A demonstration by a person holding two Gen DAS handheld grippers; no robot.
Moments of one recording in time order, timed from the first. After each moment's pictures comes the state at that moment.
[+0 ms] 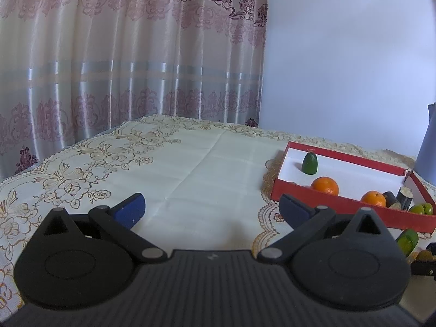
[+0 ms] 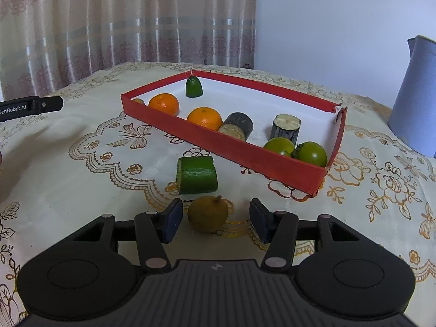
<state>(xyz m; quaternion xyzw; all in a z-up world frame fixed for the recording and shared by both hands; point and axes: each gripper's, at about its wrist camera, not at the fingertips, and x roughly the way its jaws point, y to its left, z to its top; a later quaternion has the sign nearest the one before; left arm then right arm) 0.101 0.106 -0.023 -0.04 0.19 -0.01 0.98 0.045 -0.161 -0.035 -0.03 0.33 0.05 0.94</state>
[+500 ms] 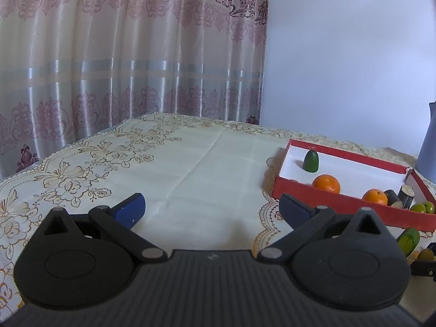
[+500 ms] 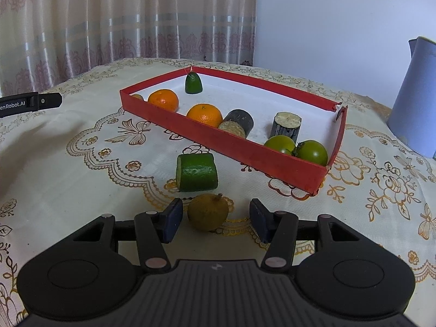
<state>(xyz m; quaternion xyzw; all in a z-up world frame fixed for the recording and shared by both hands) 0.101 0.106 -0.023 -0.04 0.19 -0.01 0.98 0.046 -0.159 -0.036 -0.03 0.33 0.05 0.94</state>
